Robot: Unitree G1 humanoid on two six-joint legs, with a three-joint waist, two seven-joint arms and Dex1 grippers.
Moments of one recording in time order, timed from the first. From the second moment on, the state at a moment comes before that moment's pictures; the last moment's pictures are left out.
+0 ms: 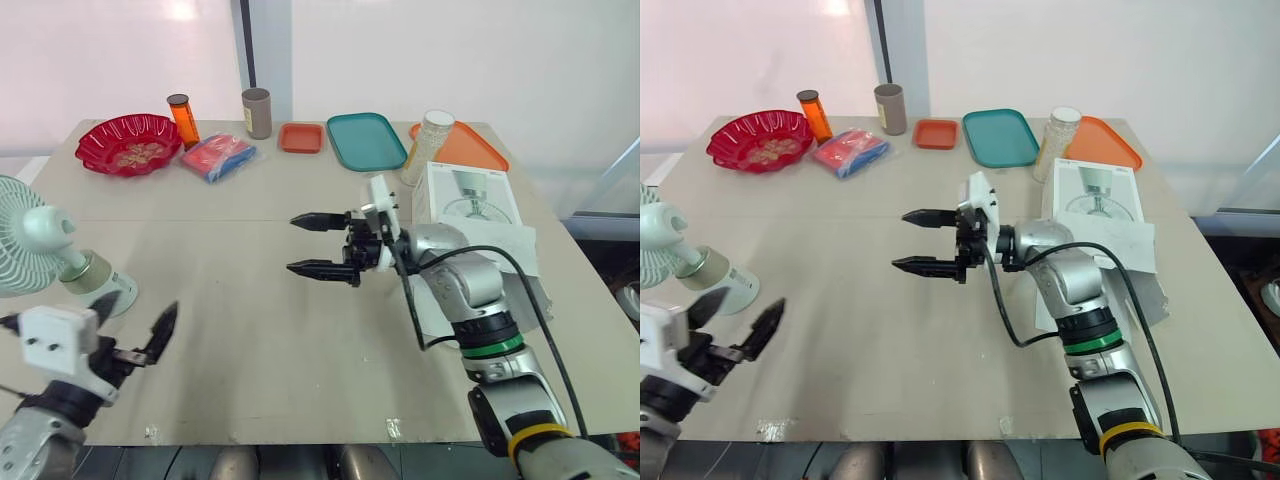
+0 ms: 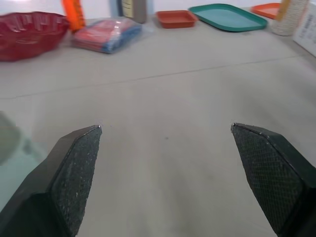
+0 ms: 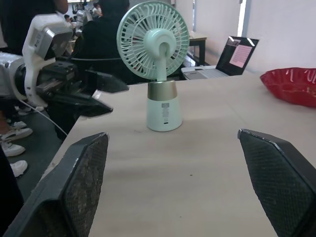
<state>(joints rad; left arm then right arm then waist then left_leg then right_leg) 0.51 0.37 0.56 -0.94 -0.64 0.52 -0.25 -0.75 -0.34 0.16 0.11 0.47 0.39 1.20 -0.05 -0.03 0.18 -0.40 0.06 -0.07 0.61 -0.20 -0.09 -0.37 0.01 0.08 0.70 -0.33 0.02</state>
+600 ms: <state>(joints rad) 0.55 0.24 0.75 -0.82 -0.56 0.32 -0.16 -0.77 -0.32 0.21 0.17 0.40 0.32 1.24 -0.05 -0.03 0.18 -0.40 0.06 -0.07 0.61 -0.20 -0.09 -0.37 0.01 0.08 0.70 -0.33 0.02</state>
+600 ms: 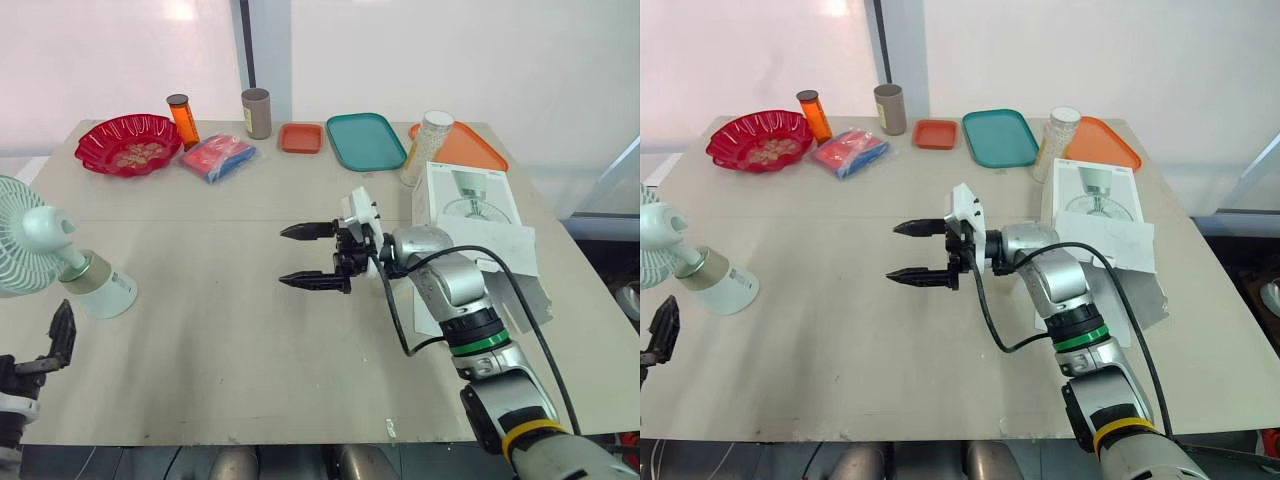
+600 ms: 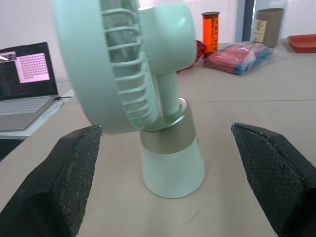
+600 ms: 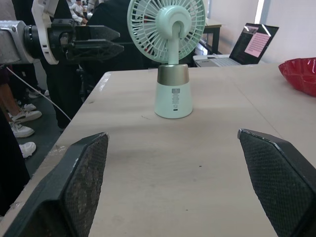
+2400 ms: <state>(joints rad) 0.16 0.39 0.60 -0.69 -0.57 0.41 -0.10 -0.84 -0.25 0.21 0.20 0.34 0.43 1.02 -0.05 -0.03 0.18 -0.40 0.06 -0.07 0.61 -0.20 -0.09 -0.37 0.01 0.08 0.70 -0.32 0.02</state>
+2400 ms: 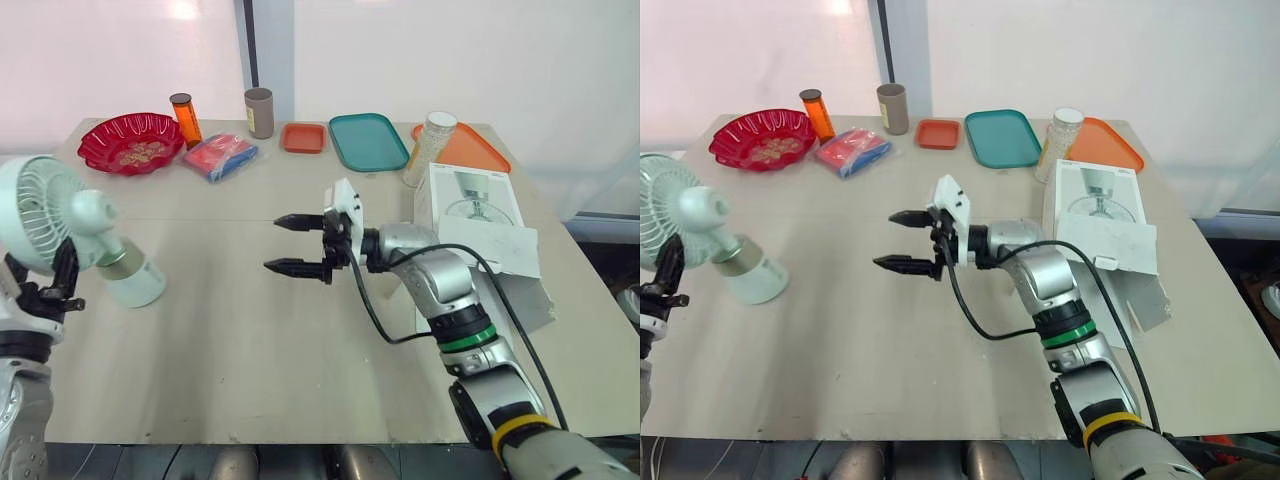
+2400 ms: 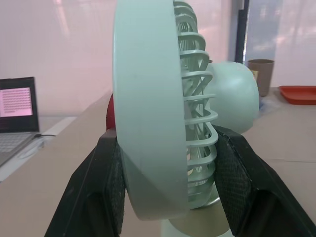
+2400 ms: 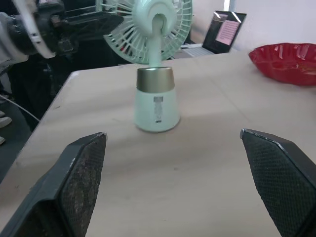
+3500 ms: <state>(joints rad) -0.11 0.45 0.31 -0.65 -0.66 0.53 -0.14 -0.96 -0.04 0.25 0.18 0.28 0.70 0.65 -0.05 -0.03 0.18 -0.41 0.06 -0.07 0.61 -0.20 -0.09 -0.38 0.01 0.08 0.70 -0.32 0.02</state>
